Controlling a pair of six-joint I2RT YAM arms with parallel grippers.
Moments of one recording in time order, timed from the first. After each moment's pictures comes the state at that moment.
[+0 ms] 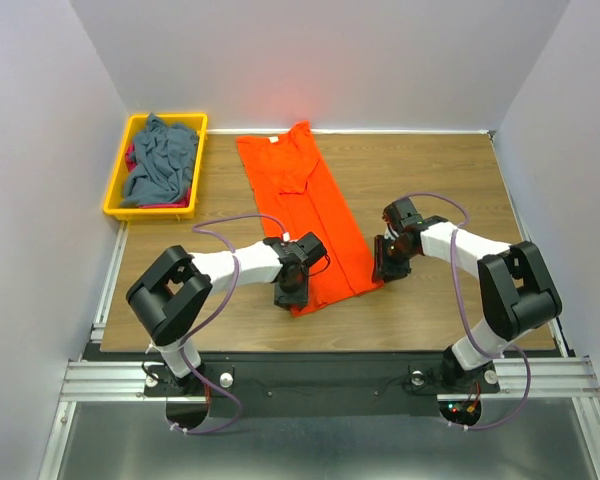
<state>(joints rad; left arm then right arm) -0.90 1.69 1.01 -0.70 -0.06 -0.83 0.37 1.60 0.91 -0.57 -0.18 0.43</state>
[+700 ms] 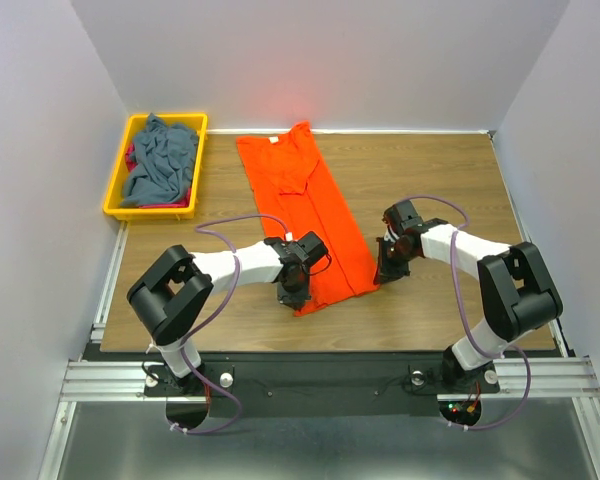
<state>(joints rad) -0.90 1.69 1.01 -0.67 -0.03 -0.82 0.37 1.60 0.88 -0.55 -0.20 0.45</state>
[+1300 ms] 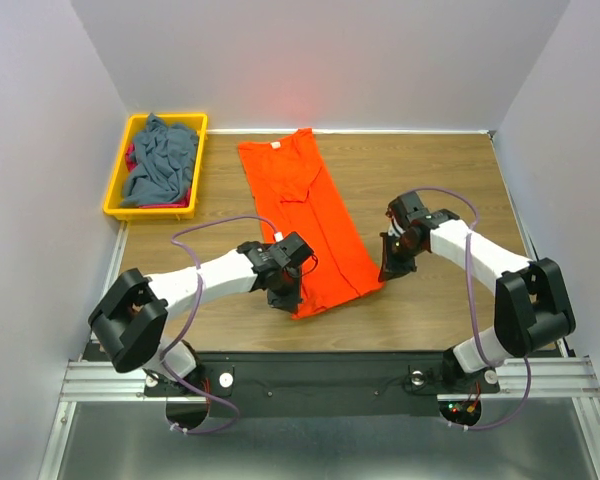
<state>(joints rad) -0.90 1.46 0.93 -0.71 0.04 -0.83 0.37 1.49 0.95 -0.75 -0.21 0.42</state>
